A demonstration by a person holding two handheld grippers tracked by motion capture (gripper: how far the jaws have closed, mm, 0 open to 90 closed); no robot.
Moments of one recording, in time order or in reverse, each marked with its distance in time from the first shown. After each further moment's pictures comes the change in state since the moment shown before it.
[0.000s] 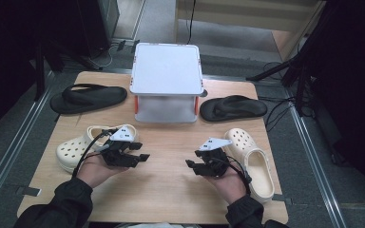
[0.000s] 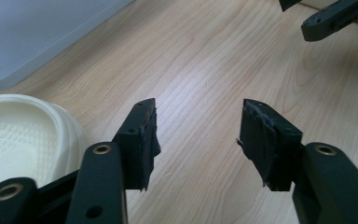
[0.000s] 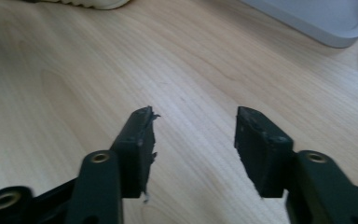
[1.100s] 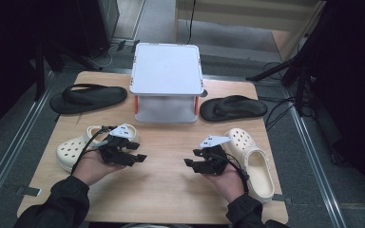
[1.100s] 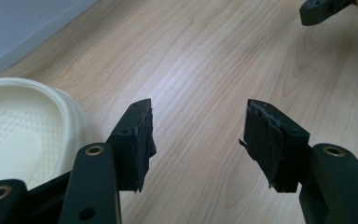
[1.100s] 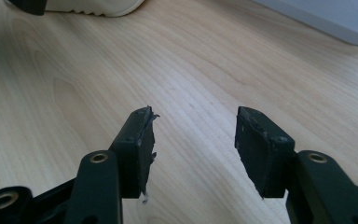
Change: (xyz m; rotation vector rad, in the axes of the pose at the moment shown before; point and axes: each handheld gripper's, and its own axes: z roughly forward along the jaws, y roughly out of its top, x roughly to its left) left arm 0.012 0.003 -0.003 0.076 -0.055 -0.012; right arm -0.008 0.001 0.007 -0.011 0.049 0.021
